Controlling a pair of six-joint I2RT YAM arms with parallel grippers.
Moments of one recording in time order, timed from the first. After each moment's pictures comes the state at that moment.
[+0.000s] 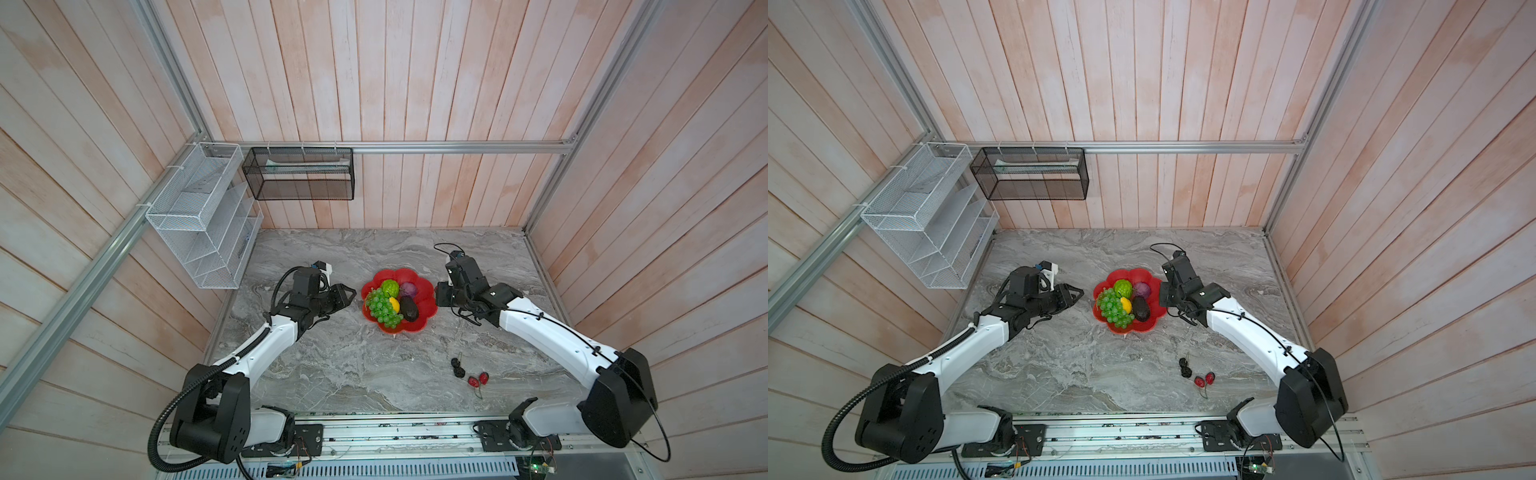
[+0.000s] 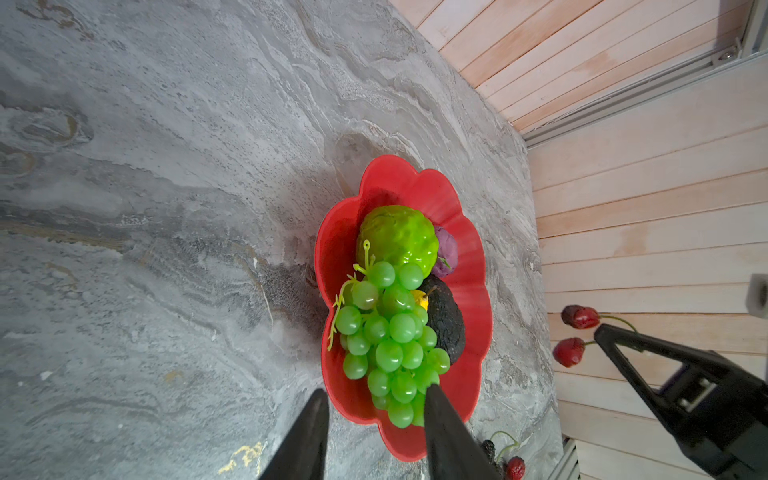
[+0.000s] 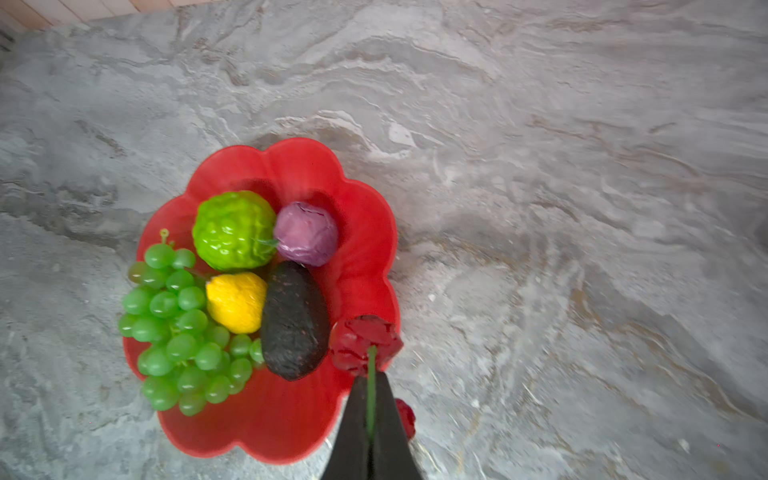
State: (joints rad) left arm -0.26 1.33 0.79 -0.12 0.41 -0.65; right arm 0.59 1.42 1.10 -0.50 0.15 0.49
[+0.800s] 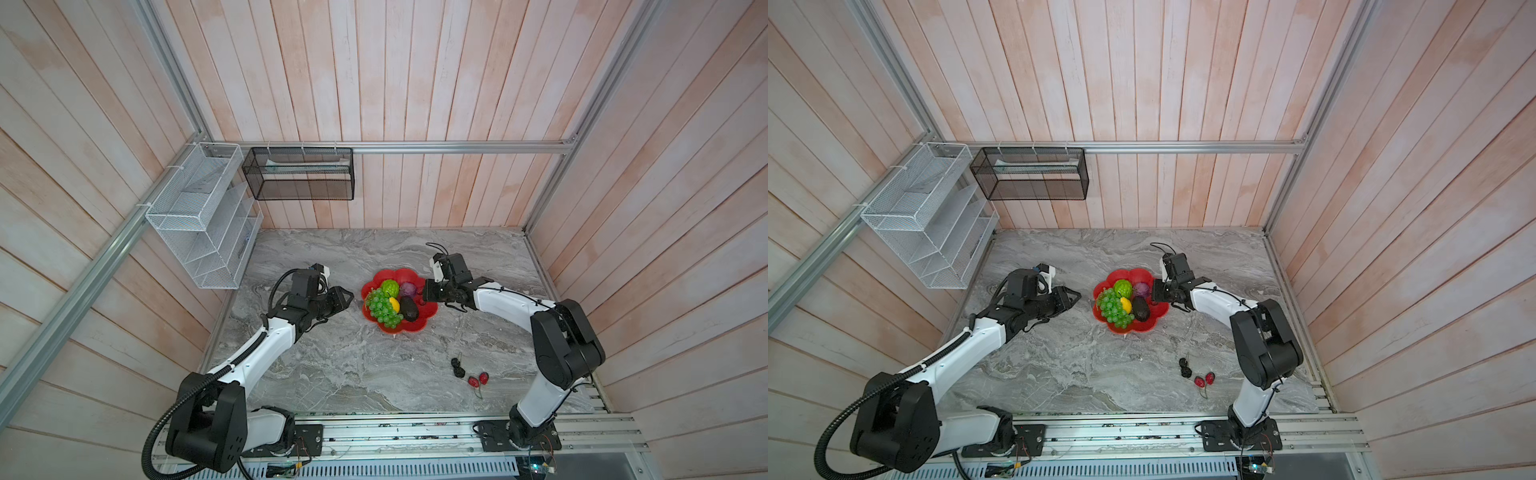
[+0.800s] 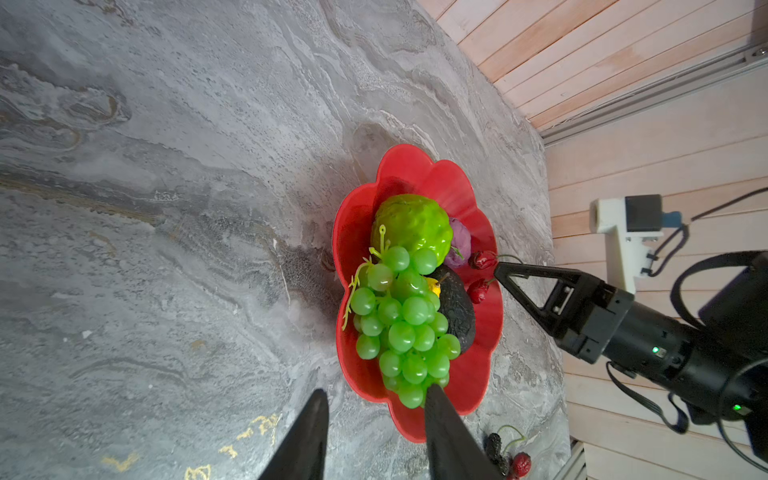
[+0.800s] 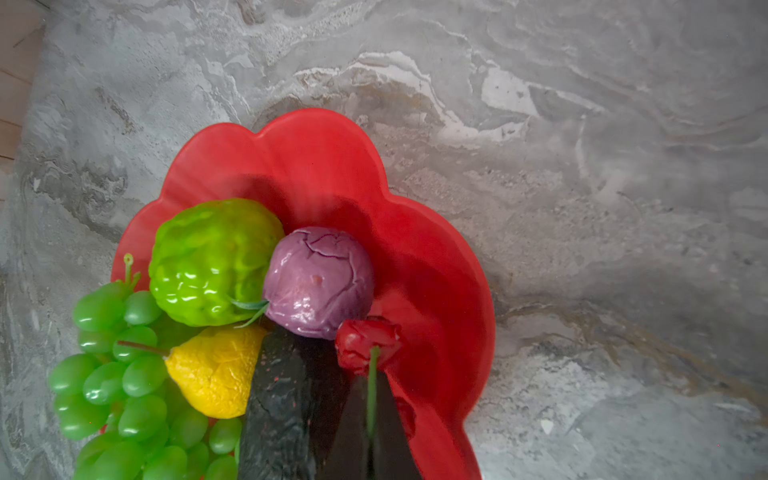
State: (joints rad) left arm -0.26 1.30 0.79 -0.20 0.38 -0.65; right arm 0.47 1.75 1.10 -0.22 -0.18 0.44
